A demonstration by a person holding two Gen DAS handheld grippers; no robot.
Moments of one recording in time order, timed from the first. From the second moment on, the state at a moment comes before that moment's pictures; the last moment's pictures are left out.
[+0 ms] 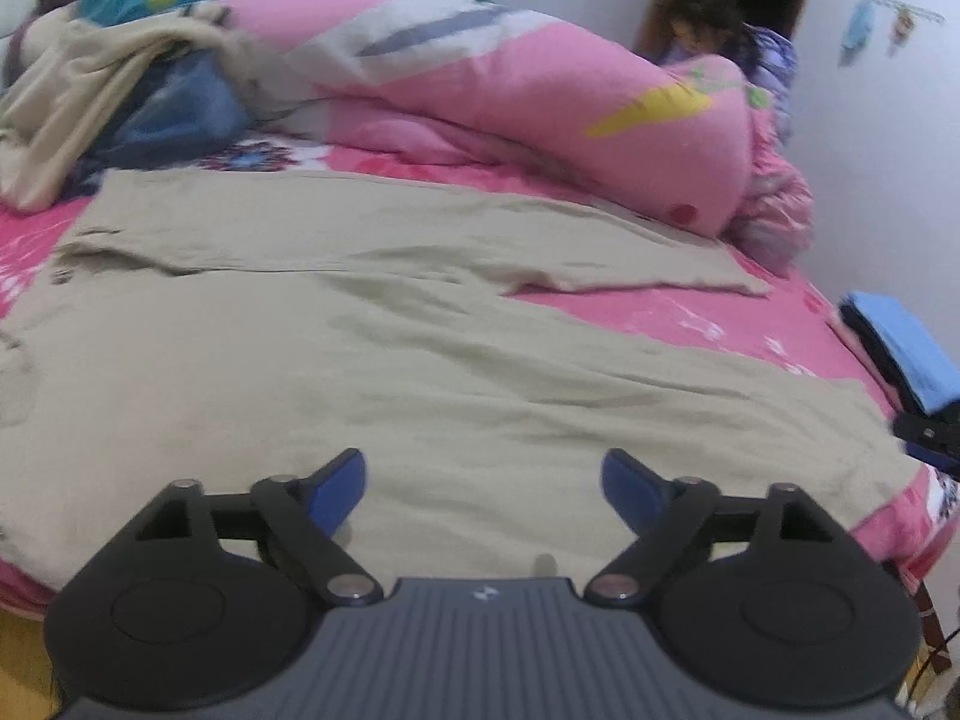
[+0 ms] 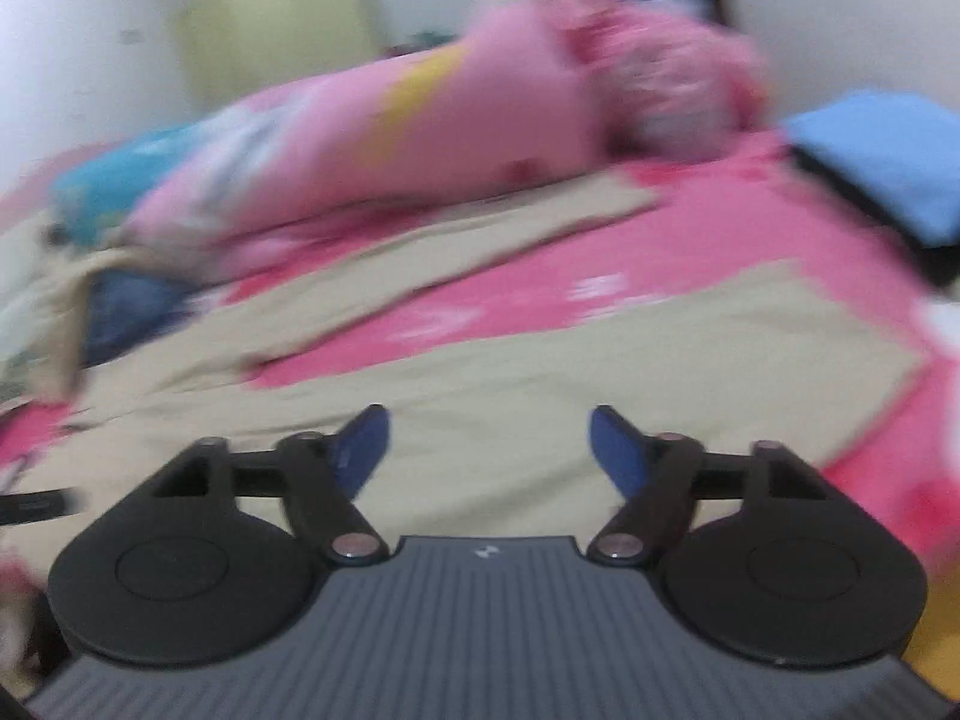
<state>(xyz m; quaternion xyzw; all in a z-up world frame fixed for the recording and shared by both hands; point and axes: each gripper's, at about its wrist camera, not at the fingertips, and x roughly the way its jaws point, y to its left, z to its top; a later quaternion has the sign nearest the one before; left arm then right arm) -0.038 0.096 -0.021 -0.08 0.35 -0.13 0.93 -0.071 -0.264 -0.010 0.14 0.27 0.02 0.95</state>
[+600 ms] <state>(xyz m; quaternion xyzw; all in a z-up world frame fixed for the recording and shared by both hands) -0.043 0.033 -0.021 -0.05 0.38 -0.13 0.92 -0.077 -0.190 -0.016 0.11 0.34 0.03 0.94</state>
